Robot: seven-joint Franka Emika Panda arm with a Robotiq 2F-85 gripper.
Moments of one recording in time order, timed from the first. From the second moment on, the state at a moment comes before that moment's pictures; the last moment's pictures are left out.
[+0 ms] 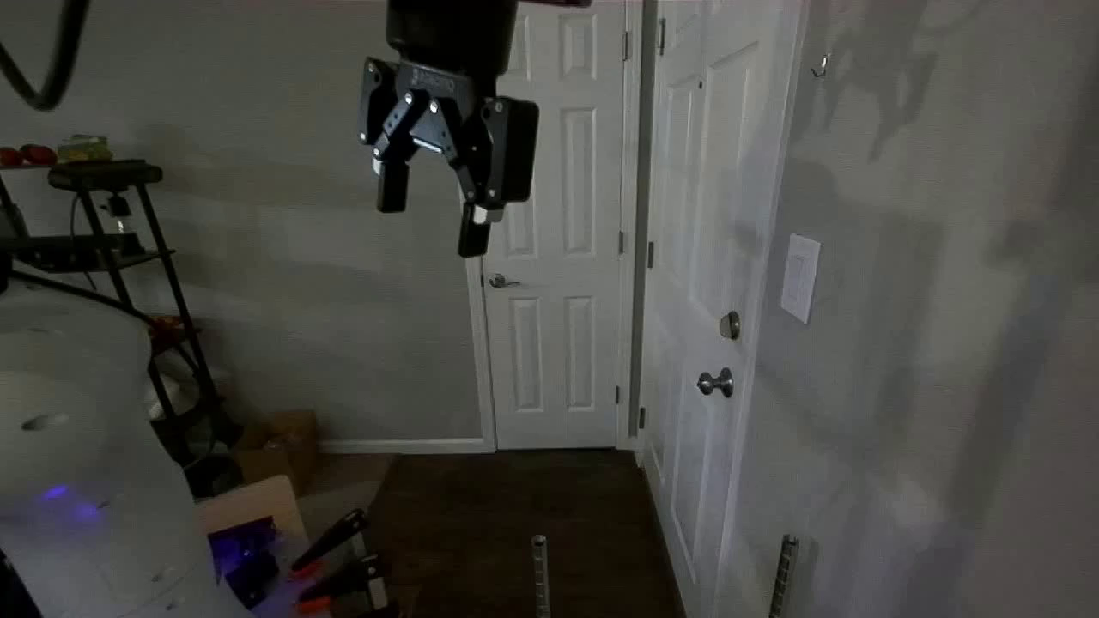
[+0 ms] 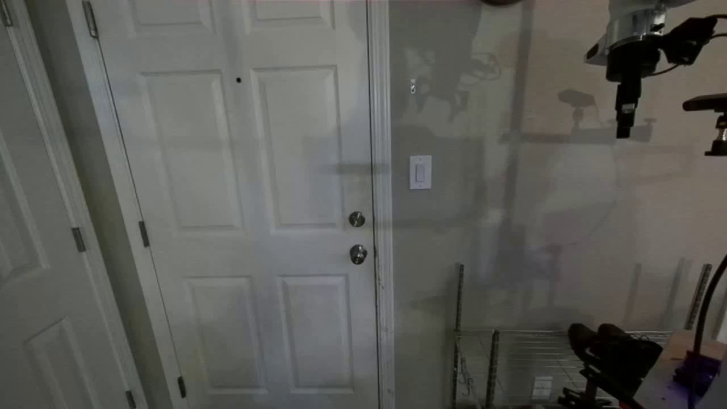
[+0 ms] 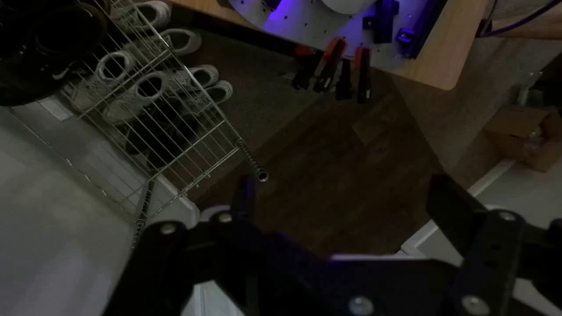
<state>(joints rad) -0.01 -0.69 -0.44 -2.20 -0.10 1.36 -0.60</state>
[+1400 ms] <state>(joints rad) 0.03 -0.54 -0.43 -2.14 -0.08 1.49 -0.73</state>
